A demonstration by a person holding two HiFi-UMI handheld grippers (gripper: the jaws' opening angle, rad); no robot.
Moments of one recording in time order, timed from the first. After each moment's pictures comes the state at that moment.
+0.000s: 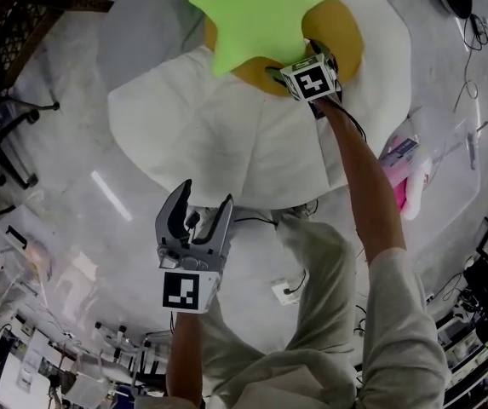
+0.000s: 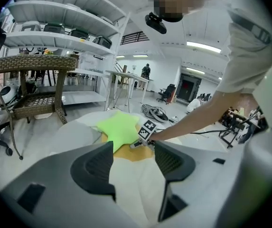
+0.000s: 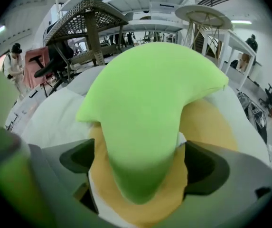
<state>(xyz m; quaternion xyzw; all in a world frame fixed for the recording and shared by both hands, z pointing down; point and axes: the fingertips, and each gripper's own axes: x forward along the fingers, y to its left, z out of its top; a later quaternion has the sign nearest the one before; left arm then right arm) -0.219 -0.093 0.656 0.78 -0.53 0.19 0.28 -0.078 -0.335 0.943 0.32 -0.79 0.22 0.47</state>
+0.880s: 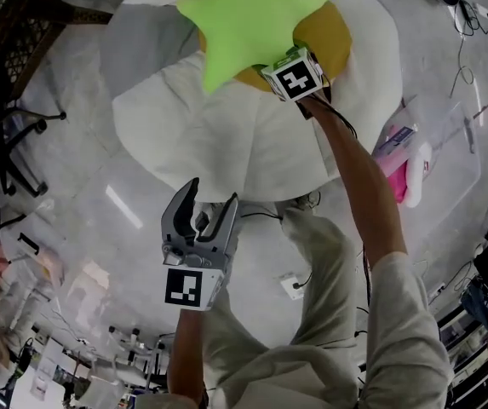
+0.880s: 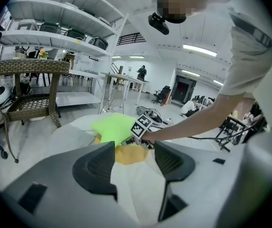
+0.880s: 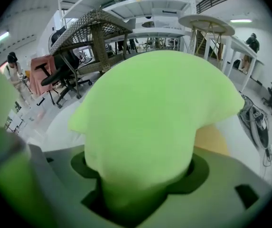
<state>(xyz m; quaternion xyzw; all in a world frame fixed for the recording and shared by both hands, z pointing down) -0.204 -0.092 0.621 0.80 -0.51 0.18 0.28 -0.112 -0.323 0.869 0.30 -0.81 0.23 0.45</state>
